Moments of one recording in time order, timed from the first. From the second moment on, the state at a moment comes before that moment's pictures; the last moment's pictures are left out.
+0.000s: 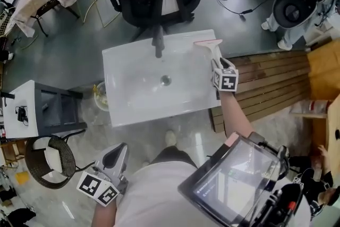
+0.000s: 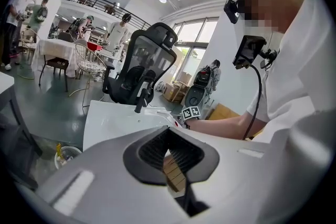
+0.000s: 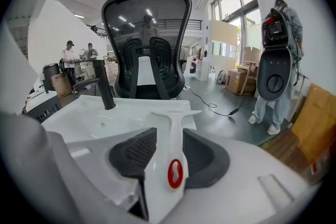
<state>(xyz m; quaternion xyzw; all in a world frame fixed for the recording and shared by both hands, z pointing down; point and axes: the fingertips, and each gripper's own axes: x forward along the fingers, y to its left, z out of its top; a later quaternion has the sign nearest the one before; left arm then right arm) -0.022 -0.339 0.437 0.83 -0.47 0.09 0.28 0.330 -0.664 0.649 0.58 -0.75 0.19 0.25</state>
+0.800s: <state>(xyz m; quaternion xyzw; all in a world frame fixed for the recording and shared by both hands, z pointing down) -0.045 -0.214 0.423 0.87 -0.41 0.06 0.27 0.265 -0.446 0.561 0.57 -0.77 0.16 0.23</state>
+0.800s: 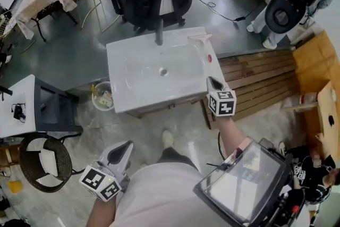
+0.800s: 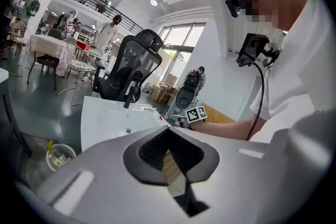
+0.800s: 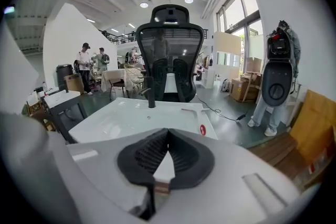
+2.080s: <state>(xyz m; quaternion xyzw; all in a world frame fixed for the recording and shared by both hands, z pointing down) -0.101 -0.033 0.442 0.89 -0.37 0.08 0.27 0.090 -0.141 0.483 0.46 -0.86 0.14 0.20</state>
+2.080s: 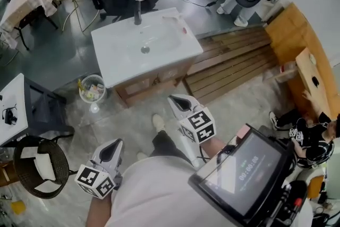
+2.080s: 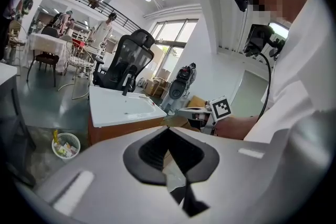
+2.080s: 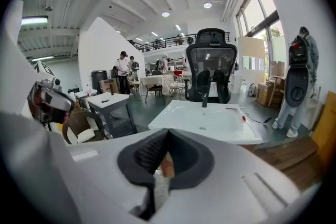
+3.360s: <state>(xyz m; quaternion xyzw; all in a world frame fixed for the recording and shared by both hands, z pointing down) -0.113 -0.017 0.449 0.90 -0.35 0.08 0.27 0.025 -0.092 0.461 0.40 -0.89 0.10 0.21</state>
